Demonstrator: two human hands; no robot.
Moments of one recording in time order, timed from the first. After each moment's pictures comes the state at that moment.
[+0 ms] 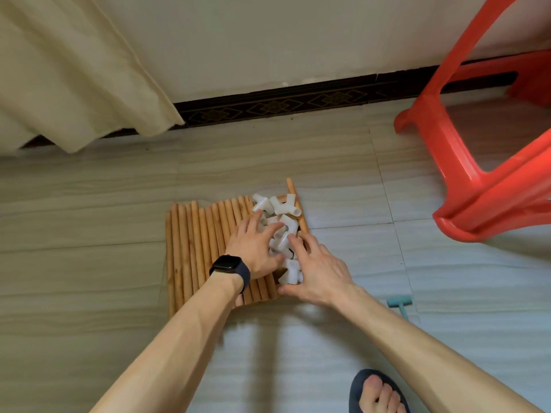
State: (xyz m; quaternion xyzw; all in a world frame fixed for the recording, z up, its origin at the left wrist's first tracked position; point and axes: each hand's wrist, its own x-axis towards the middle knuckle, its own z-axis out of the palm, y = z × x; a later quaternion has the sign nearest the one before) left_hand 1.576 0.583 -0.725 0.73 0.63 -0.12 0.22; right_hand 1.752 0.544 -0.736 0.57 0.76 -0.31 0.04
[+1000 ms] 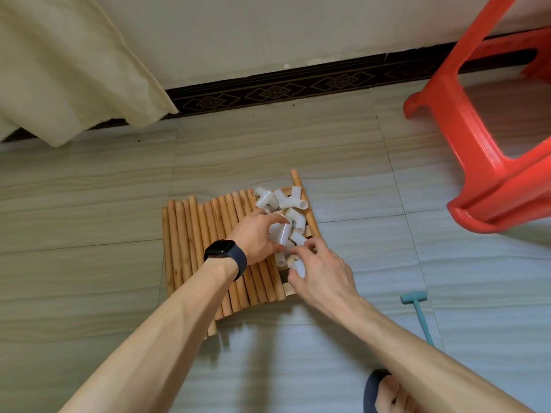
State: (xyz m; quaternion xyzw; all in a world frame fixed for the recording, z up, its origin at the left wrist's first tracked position) left_hand 1.566 0.608 -0.720 0.74 0.61 -0.08 0.29; right_hand 1.728 0.529 -0.737 0.64 0.70 -0.31 -0.03
